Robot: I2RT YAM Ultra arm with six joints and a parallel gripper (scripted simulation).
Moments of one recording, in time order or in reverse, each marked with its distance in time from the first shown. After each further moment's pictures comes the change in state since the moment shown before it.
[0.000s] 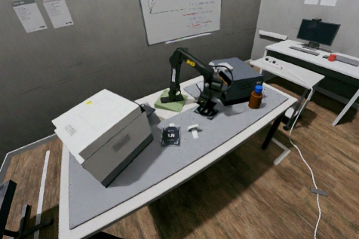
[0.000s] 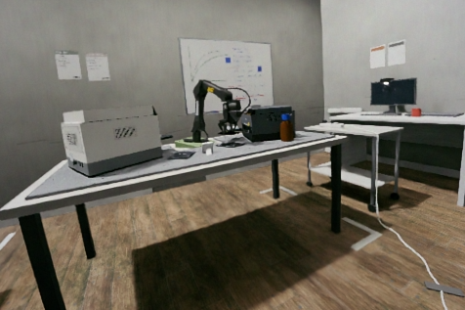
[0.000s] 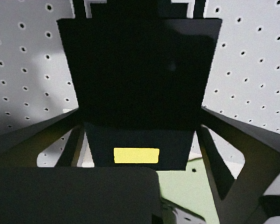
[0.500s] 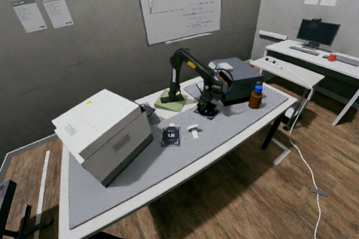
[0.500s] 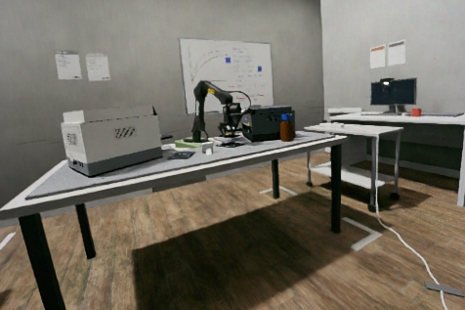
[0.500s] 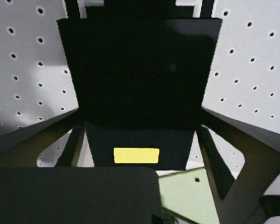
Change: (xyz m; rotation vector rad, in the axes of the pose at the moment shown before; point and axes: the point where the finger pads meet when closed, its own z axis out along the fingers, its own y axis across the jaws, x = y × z) arm -0.001 0.000 0.019 -0.001 -0.001 0.000
